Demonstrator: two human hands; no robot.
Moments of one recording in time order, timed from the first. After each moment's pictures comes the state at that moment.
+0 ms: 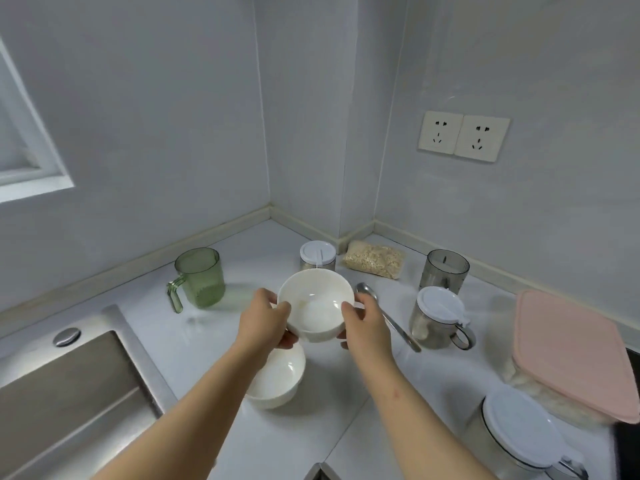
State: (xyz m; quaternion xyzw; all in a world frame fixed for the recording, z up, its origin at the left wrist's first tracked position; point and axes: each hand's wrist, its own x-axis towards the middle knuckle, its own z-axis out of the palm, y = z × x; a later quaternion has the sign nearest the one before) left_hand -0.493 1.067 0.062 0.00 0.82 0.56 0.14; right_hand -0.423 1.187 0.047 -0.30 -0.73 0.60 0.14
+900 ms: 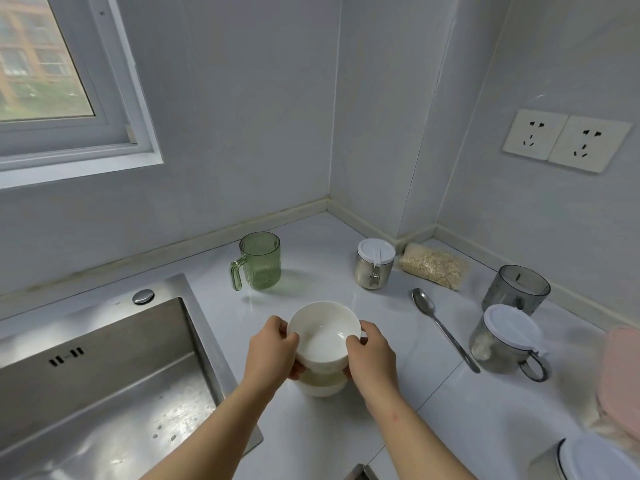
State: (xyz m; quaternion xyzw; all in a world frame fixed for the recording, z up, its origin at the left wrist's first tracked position) left_hand -0.478 1.004 0.020 -0.07 0.83 0.54 0.11; right_hand -0.441 1.132 0.015 -0.27 -0.79 0.55 0.04
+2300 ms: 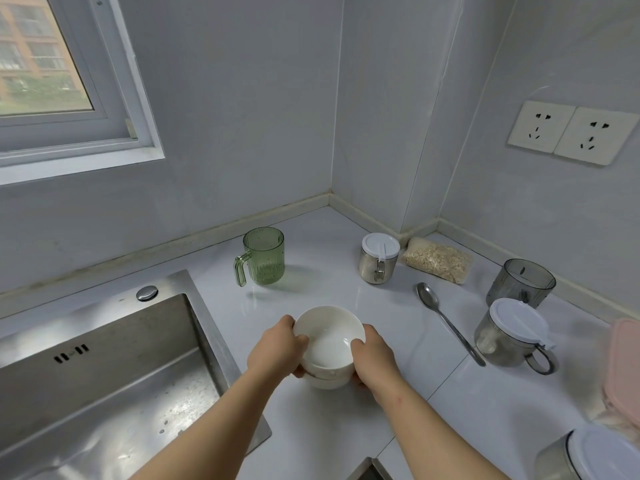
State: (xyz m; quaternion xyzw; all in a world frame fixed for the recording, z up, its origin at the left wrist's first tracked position) left_hand -0.498 0.998 0.007 -0.02 0.91 0.37 0.19; right_hand -0.455 1.137 -0.010 -0.27 -0.80 0.53 -0.07
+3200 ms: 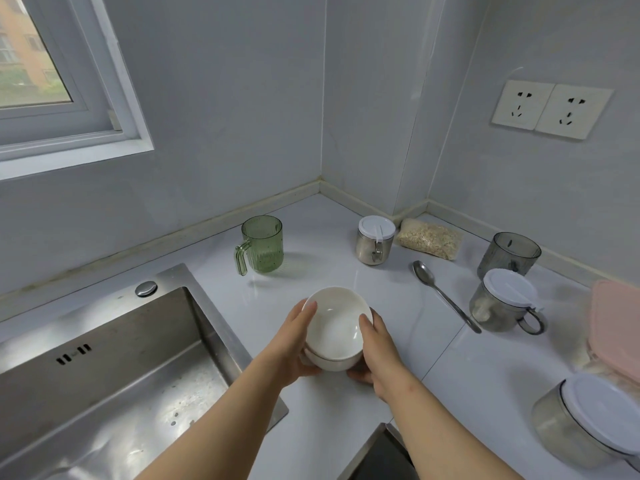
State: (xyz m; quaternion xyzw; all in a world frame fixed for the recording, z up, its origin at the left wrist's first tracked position) left_hand -0.479 0.991 0.011 -0.13 0.62 0.69 0.35; right_hand -0.432 1.111 -0.005 -0.33 -0.62 0.71 -0.02
